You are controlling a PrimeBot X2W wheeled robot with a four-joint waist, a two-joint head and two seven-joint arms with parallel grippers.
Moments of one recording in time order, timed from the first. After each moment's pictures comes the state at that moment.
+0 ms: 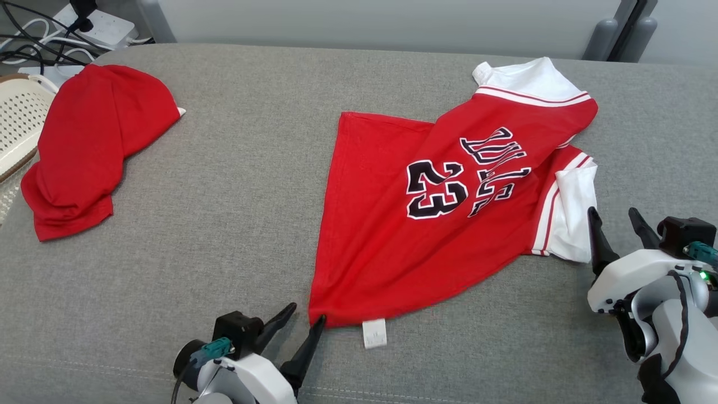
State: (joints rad) left arm -0.31 0.19 -0.69 0.62 -0.58 -0.13 -0.26; right arm -0.54 -0.15 0.04 0.89 0.24 0.13 -0.25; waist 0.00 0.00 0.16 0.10
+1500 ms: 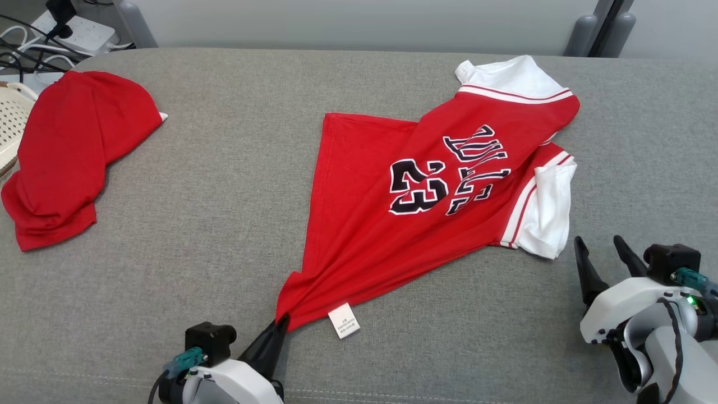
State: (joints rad) left arm -0.25 0.16 -0.58 0.66 -0.67 -0.13 -0.26; right arm -0.47 -0.20 0.15 0.85 0.34 0.13 -0.25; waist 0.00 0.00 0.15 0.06
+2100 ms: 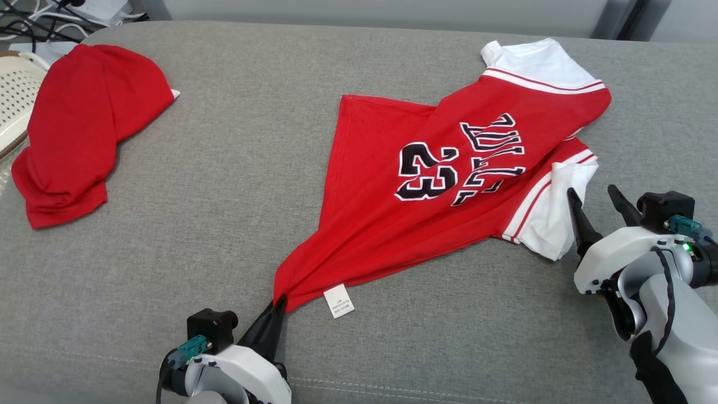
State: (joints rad) left arm -0.25 0.09 -0.37 0.68 -0.47 -0.13 -0.26; right arm -0.61 -0.19 0.22 0.91 0.34 0.13 -0.25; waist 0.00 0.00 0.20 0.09
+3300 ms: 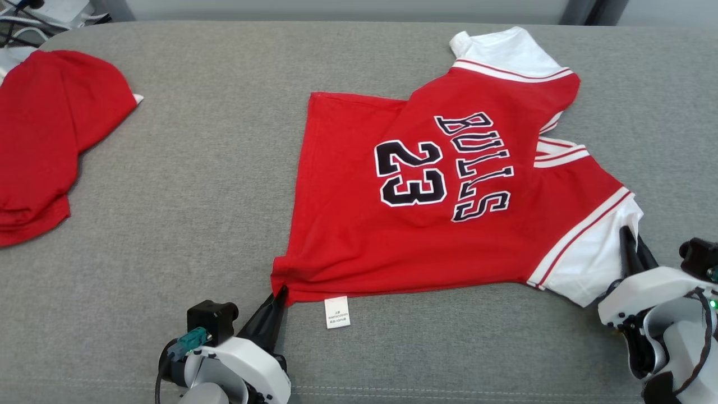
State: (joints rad) left arm -0.28 0.08 -0.40 0.66 -0.47 -0.13 -0.26; right arm -0.50 -0.16 -0.02 0.88 0.36 0.13 -0.25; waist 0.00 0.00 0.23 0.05
